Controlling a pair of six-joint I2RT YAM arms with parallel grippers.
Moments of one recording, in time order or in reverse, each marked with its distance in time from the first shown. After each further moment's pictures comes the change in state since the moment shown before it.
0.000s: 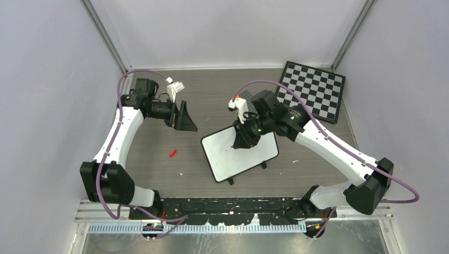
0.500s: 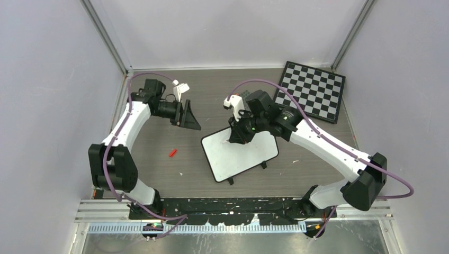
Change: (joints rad) left arm -0.016 0.134 -0.024 0.081 0.056 -0.061; right arm 0.037 0.026 -0.027 0.114 0.130 -0.037
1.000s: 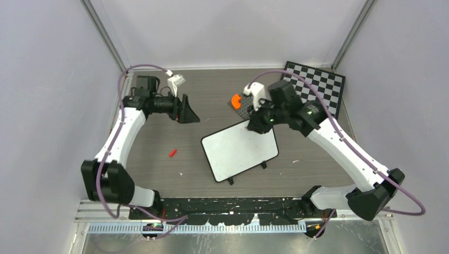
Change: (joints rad) left arm -0.025 -0.066 -0.035 0.206 -0.043 -0.082; right arm -0.074 -0.061 0.102 -0.164 0.078 -0.070
